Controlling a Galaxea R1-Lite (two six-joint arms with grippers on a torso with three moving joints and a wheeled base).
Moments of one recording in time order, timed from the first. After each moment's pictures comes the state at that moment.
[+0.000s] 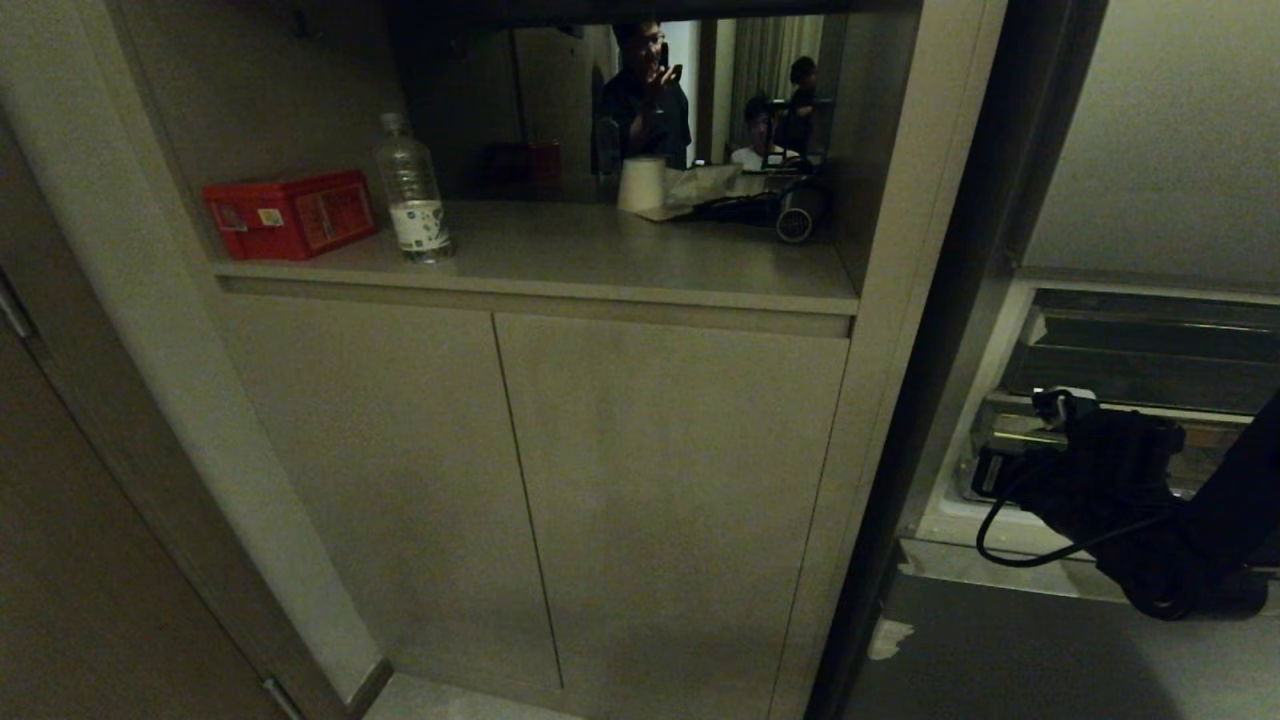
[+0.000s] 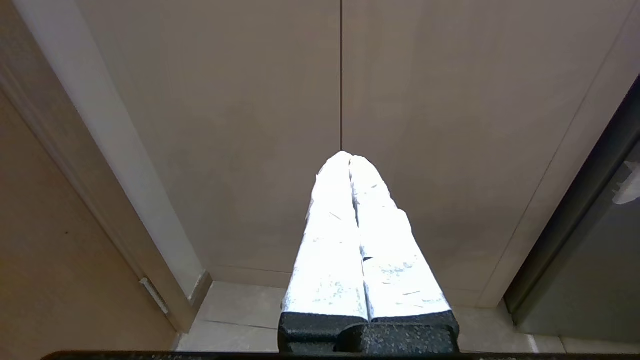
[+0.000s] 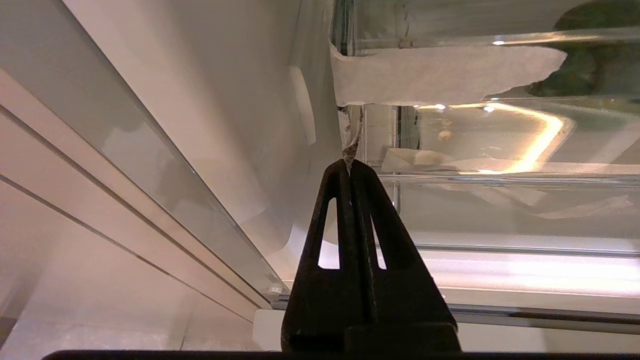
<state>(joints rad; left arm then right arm) -0.01 0.00 0.00 0.00 0.00 0.03 -0.09 2.17 -0.71 -1.19 0.00 0.11</state>
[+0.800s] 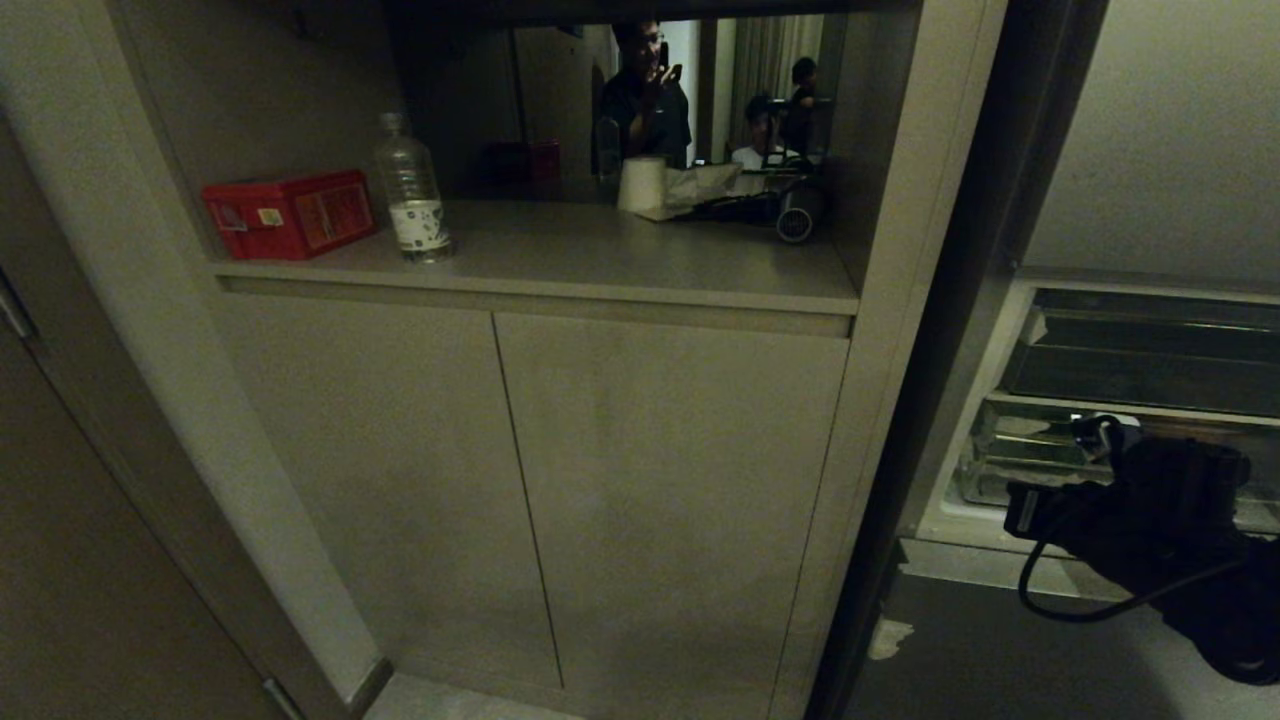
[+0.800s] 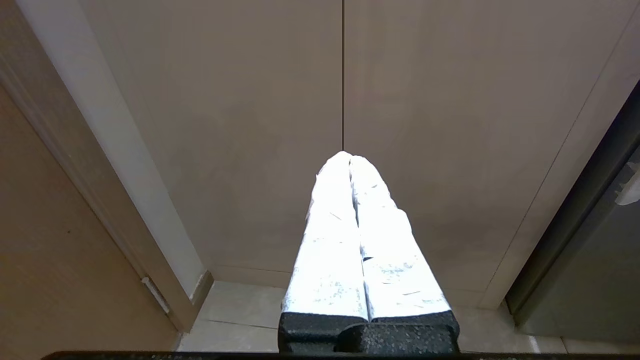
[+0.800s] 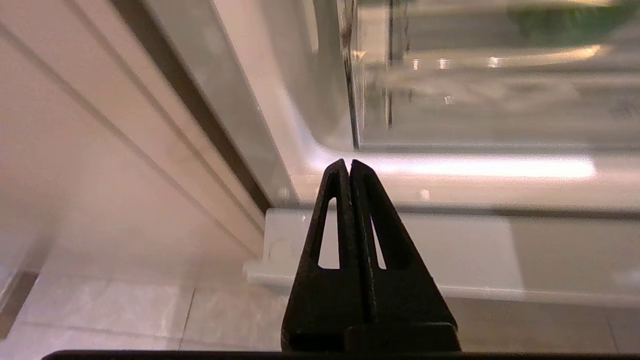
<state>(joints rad) -0.01 0.00 0.00 0.00 0.00 0.03 -0.09 1.99 -0.45 -1.19 0.00 0.11</state>
